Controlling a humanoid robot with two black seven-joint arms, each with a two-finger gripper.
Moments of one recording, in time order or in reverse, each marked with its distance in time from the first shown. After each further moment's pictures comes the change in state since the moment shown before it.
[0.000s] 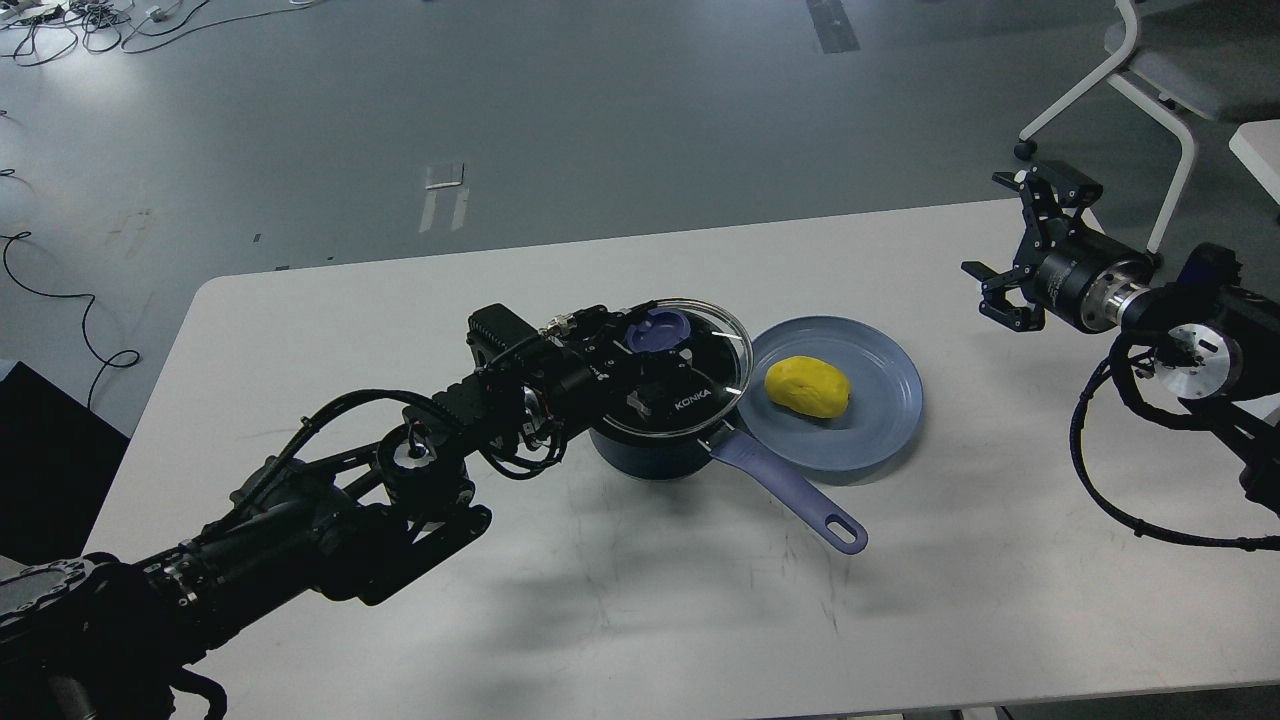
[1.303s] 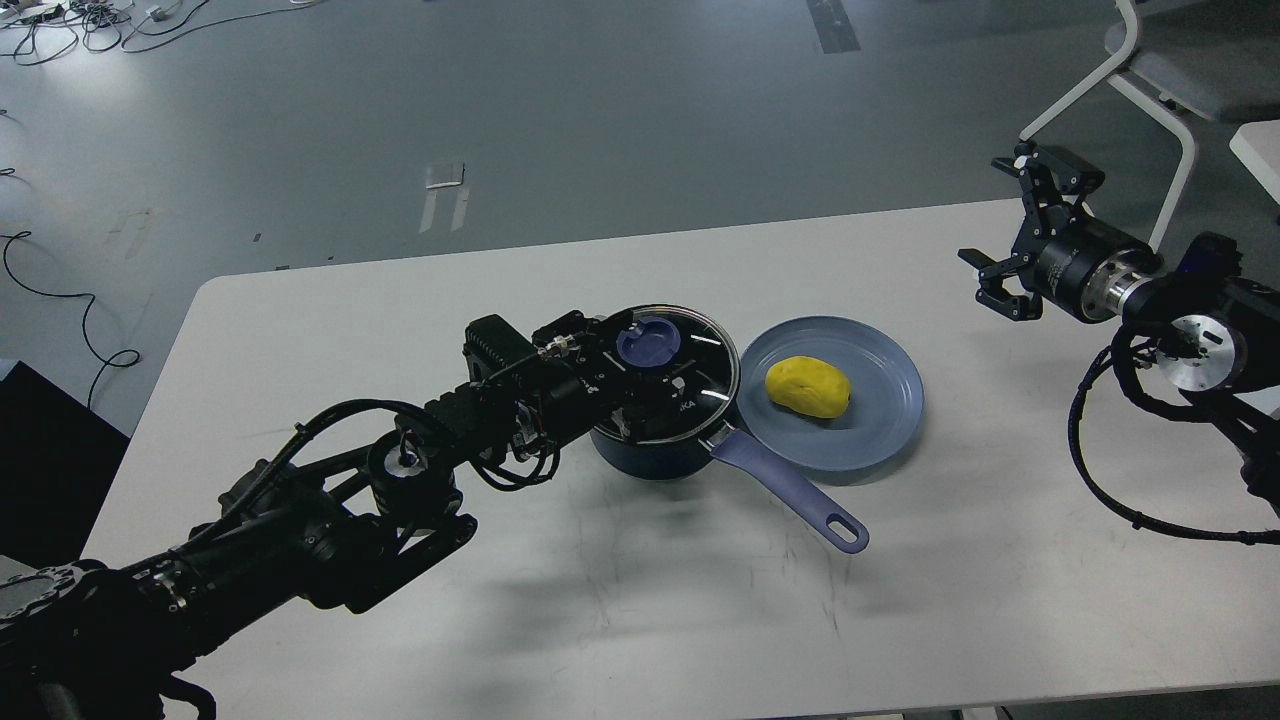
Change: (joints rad) left arm 0.018 0.012 0.003 0.006 0.103 -0.002 0.003; right arm 0.000 -0.008 0.014 0.028 0.000 0.001 -0.004
